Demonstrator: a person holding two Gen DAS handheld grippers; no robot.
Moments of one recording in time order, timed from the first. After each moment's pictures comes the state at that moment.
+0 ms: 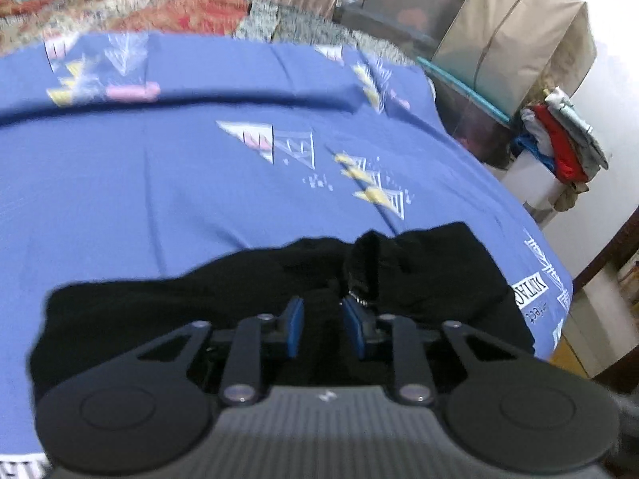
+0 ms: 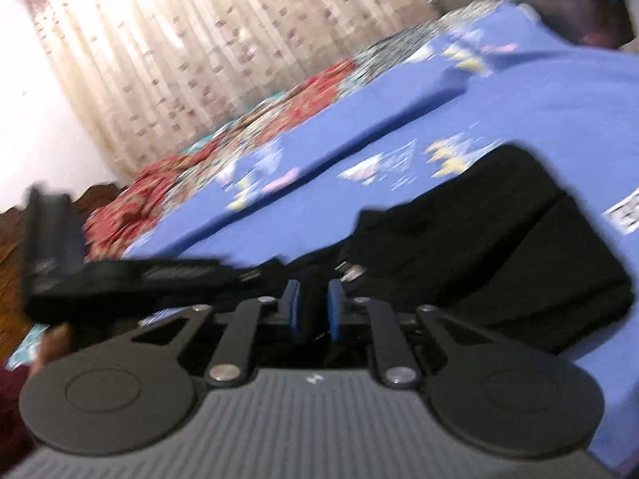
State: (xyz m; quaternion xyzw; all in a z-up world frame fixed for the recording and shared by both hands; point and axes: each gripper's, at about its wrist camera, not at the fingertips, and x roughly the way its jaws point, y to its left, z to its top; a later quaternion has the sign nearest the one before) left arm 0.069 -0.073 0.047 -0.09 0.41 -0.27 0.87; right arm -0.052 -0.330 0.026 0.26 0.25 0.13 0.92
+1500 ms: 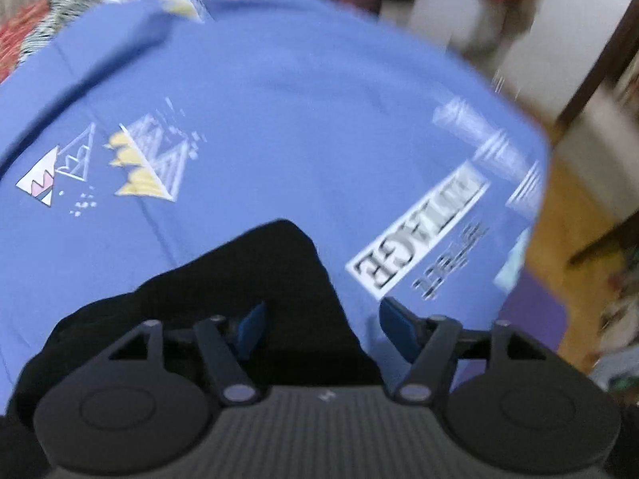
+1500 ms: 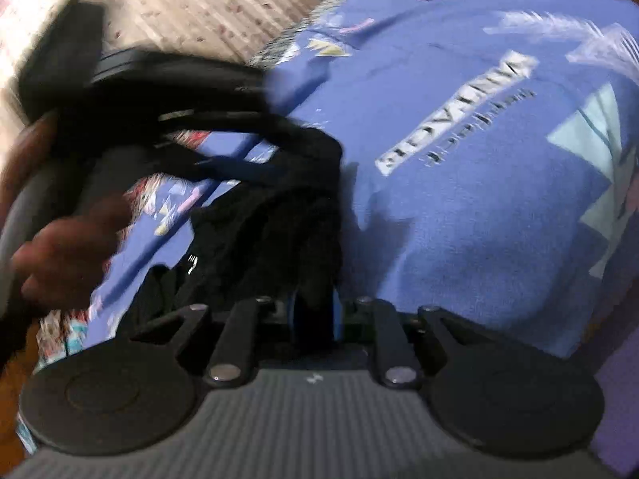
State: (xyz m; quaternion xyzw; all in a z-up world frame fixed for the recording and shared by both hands) left arm 0.073 -0.353 0.066 0.18 0.52 -0.32 0.77; right arm -0.099 -0.472 -0.027 0.34 0.27 0.05 0.90
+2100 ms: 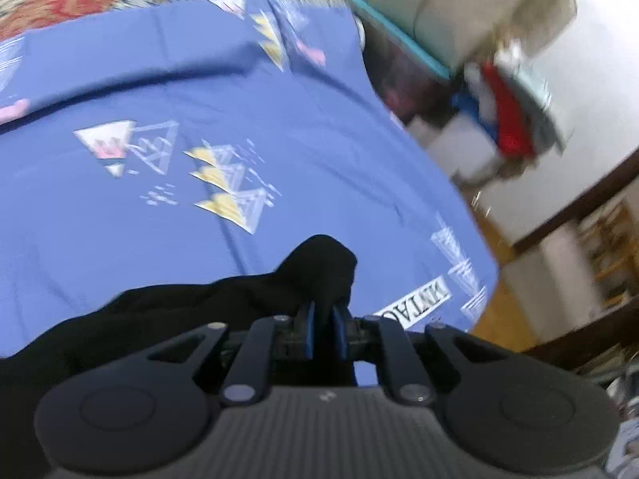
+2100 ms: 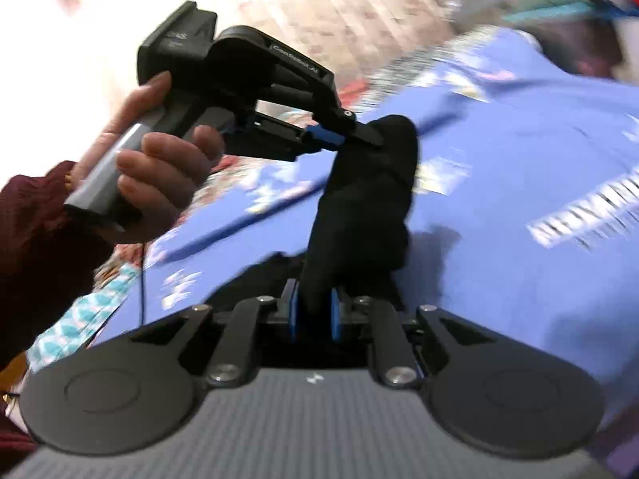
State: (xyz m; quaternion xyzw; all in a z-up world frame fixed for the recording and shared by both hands) left arm 0.111 -0.193 0.149 -0.08 0.50 -0.34 0.80; right arm -0.099 -0.411 0.037 0.23 0.22 0.19 0.93
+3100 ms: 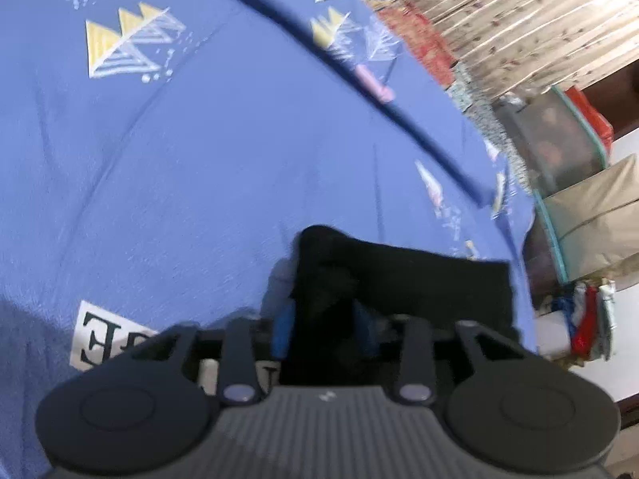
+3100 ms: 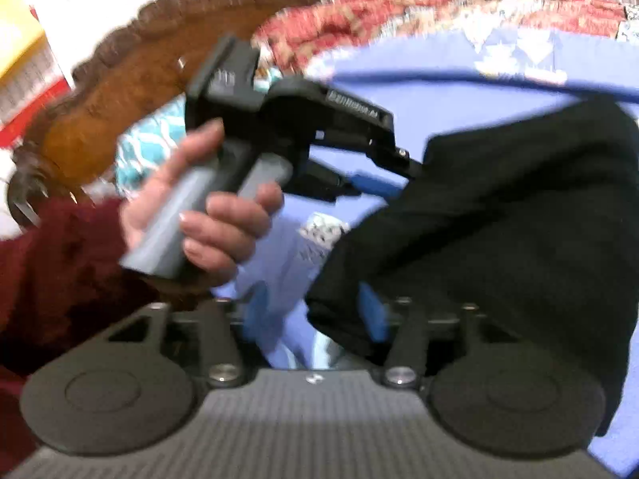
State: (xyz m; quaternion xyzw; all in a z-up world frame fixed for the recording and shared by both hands) left arm 0.062 0.137 0.018 -0.35 0.44 -0.12 0.82; right arm -0.044 -0.192 0.052 0.05 0.34 0.43 0.83
